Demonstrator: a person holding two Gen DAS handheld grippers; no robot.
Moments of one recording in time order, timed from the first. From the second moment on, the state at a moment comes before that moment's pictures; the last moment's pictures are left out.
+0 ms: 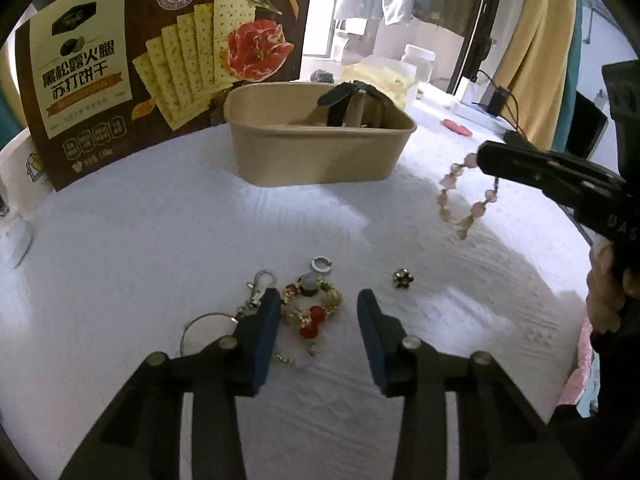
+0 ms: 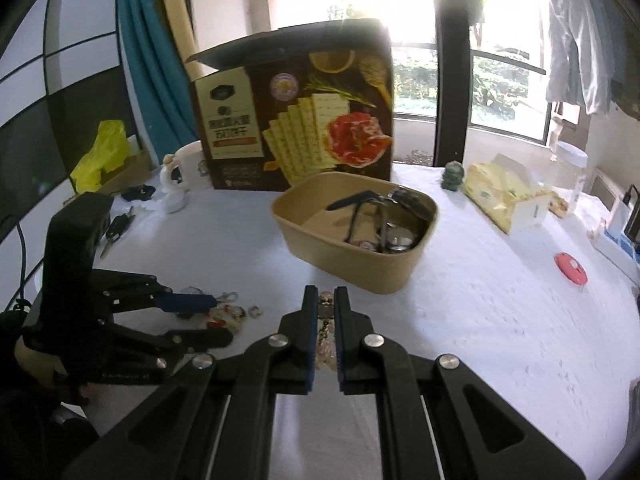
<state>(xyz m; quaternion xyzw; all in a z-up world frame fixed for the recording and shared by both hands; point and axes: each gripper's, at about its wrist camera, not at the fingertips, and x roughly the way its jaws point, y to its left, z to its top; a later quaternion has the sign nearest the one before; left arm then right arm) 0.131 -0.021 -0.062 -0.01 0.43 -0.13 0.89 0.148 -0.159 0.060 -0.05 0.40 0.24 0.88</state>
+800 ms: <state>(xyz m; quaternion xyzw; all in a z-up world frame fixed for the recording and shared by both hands) 0.133 -0.029 -0.004 -0.01 0.37 -0.15 0.92 0.161 -0.174 0.072 -0.03 0.38 0.25 0.89</state>
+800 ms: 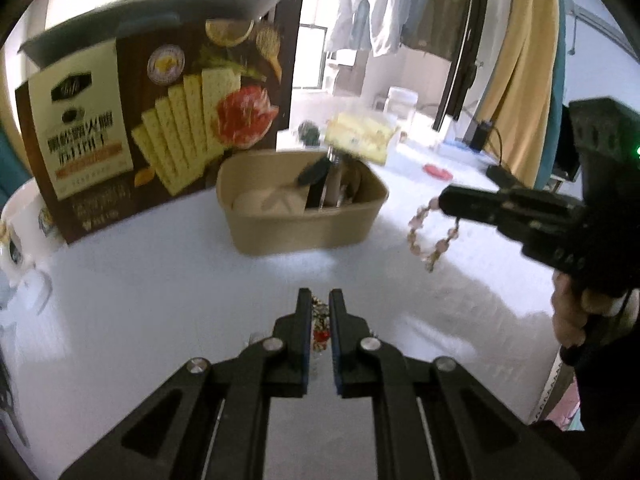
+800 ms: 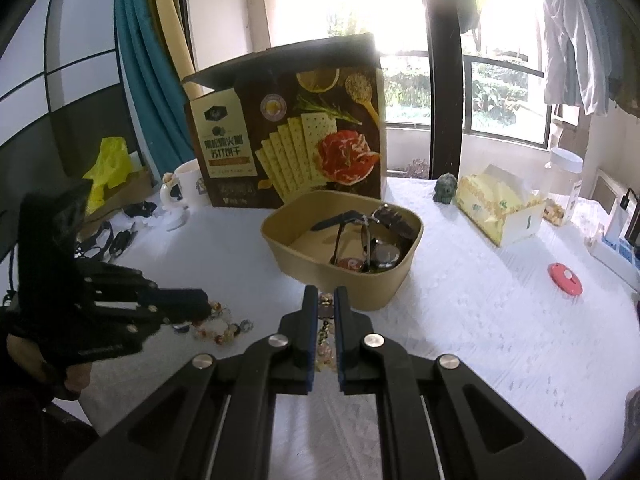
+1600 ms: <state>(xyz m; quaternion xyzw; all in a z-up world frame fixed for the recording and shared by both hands) 0.216 -0.011 0.033 -0.02 0.30 -0.15 0.94 0.215 -0.176 0.097 -0.04 0.35 0.24 0.91</state>
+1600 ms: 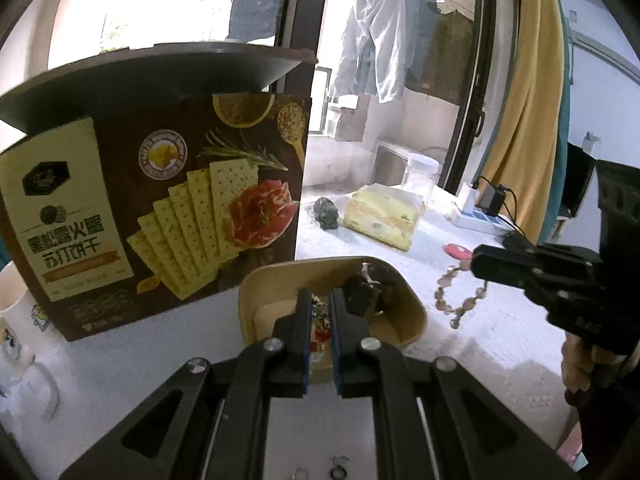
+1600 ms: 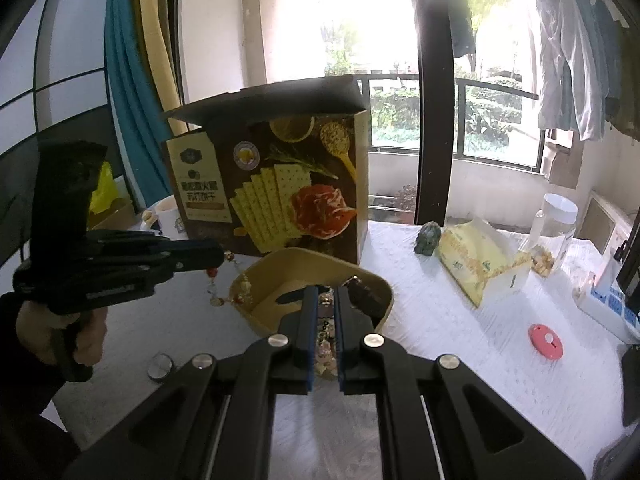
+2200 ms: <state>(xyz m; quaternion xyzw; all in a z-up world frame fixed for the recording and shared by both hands) 0.218 0.028 0.015 -0.07 0.30 -0.11 0.94 0.256 -0.137 0.102 -0.06 0.34 0.27 0.90</state>
